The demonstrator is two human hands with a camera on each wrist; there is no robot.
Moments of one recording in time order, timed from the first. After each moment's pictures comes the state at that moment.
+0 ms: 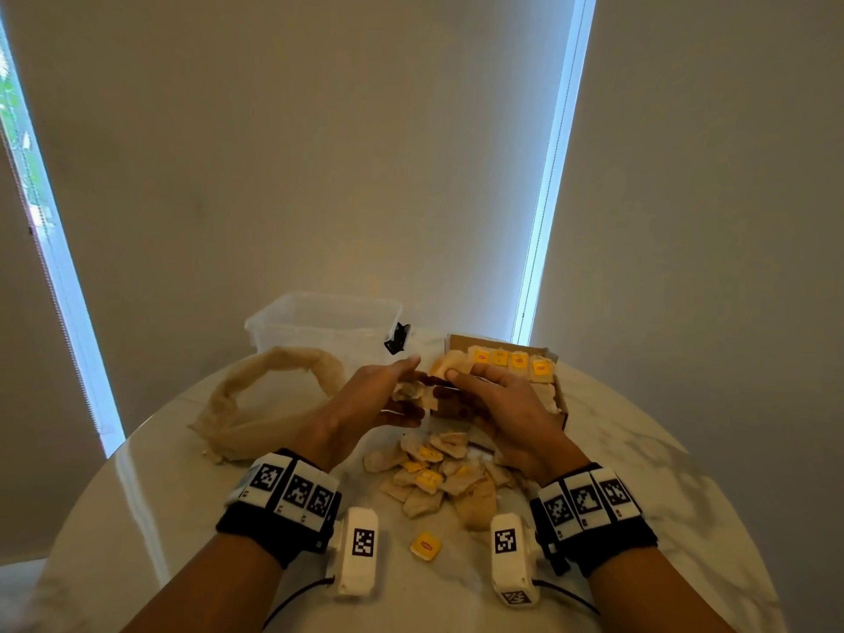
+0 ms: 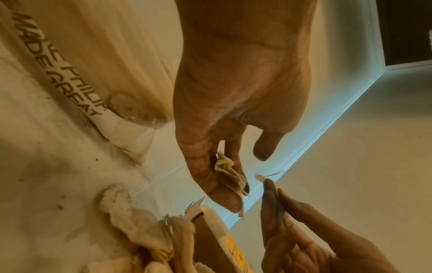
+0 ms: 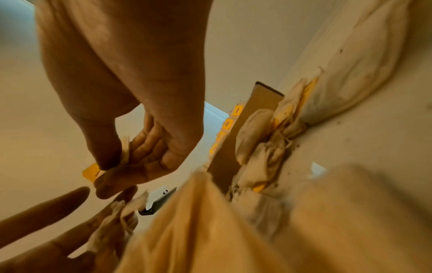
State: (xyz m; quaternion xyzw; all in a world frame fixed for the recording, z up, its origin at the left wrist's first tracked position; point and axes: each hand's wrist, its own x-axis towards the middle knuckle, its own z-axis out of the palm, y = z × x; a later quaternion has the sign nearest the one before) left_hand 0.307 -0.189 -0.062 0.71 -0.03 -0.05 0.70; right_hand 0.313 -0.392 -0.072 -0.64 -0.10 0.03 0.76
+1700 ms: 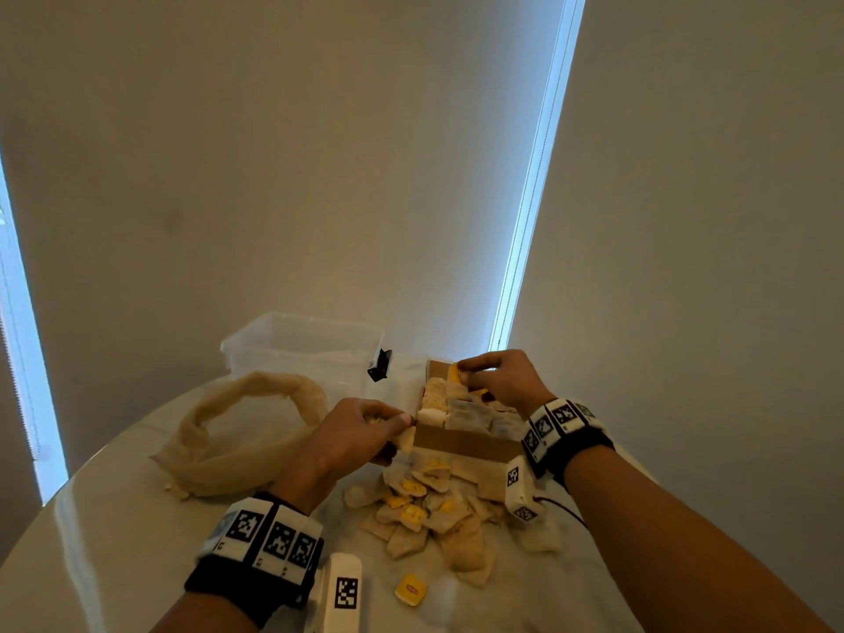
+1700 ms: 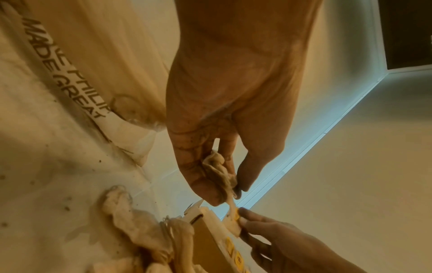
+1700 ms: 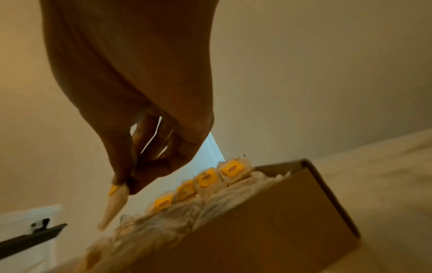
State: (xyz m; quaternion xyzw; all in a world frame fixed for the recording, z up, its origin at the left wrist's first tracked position) left_hand 0.322 -0.180 -0.082 0.77 -0.08 0.01 0.63; right_hand 0.424 -0.438 -0.041 -0.87 -0.06 -0.09 0.47
